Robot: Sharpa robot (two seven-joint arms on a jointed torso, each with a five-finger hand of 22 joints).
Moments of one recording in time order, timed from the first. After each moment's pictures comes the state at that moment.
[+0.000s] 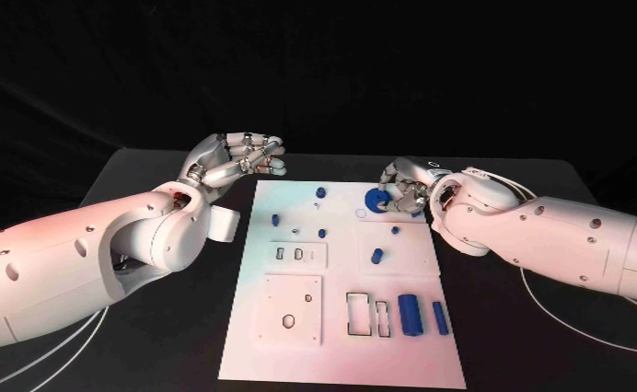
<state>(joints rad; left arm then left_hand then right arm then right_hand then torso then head) 1.19 -0.94 0.00 1.65 -0.10 -0.37 0.45 1.46 -0.17 0.41 0.24 0.21 0.90 0.22 0.28 0.18 1.09 0.16 0.09 0.07 1.07 0.10 0.36 0.29 0.17 0.92 0.21 0.46 0.20 1.28 -0.74 -0.15 1.40 -1.40 -0.36 -0.28 1.45 -0.18 0.24 0.29 0.31 0.91 0.13 0.34 0.43 1.46 0.05 1.46 1.31 1.47 -0.01 1.55 1.31 0.05 1.46 0.09 1.45 1.31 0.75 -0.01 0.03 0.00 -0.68</state>
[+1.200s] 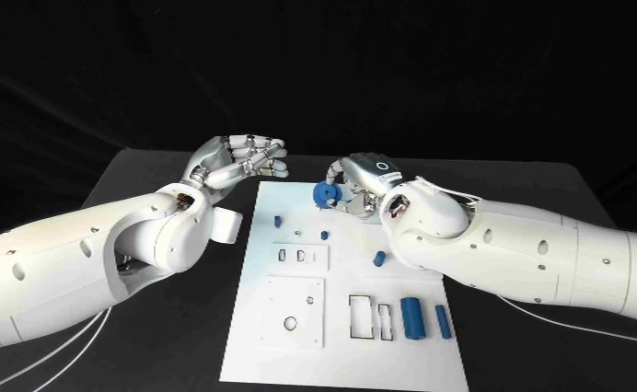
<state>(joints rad) 1.19 -0.93 0.00 1.64 -0.10 -0.37 0.45 1.46 -0.17 0.41 0.24 0.21 0.90 0.22 0.28 0.18 1.09 0.16 0.09 0.07 1.07 0.10 0.36 0.29 0.17 0.92 0.21 0.46 0.20 1.26 -0.59 -0.15 1.48 -1.68 -0.52 -0.36 1.44 -0.20 0.27 0.28 0.31 0.93 0.13 0.33 0.43 1.47 0.04 1.47 1.31 1.46 -0.02 1.56 1.31 0.05 1.46 0.09 1.47 1.31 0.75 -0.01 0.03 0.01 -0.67</state>
